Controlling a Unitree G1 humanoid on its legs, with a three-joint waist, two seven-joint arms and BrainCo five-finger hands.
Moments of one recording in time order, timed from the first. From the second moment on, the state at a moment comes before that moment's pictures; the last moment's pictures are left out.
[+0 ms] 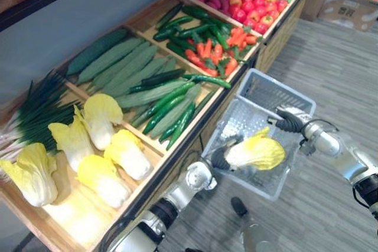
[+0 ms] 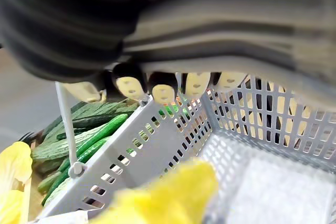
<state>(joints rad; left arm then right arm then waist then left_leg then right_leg) -0.44 0.14 -0.55 0.61 0.33 -0.16 0.02 -0.47 -0.84 0.38 0.28 -0.27 -0.25 0.13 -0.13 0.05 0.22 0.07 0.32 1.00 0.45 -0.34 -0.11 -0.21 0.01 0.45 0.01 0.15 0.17</state>
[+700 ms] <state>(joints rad) -0.40 0.26 -0.67 0.03 0.06 -0.19 -0.06 -0.27 -0.83 0.22 0.30 -0.28 -0.21 0.17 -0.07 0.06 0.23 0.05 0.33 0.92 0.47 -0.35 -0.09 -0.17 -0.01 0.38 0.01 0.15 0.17</state>
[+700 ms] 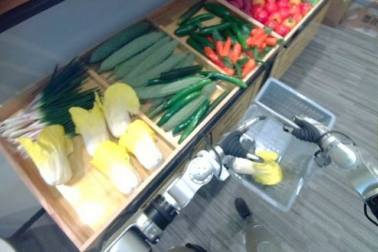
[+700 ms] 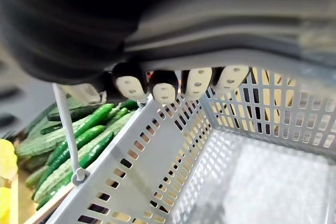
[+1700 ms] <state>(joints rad) 0.16 0.07 0.23 -0.22 0.18 -0.20 0.33 0.14 -0.14 -0.61 0.96 -0.19 -0.10 -0.15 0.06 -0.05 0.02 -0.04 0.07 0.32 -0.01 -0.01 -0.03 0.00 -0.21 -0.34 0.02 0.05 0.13</state>
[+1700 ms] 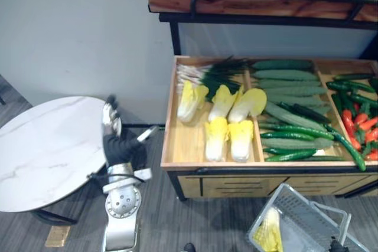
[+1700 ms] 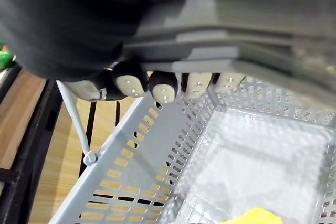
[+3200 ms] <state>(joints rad) 0.11 0.08 0.30 1.07 0.21 -0.08 0.26 -0.02 -0.10 -0.38 0.98 -0.07 -0.16 -0.23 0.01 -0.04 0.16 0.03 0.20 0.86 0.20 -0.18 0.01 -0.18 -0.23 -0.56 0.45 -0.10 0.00</state>
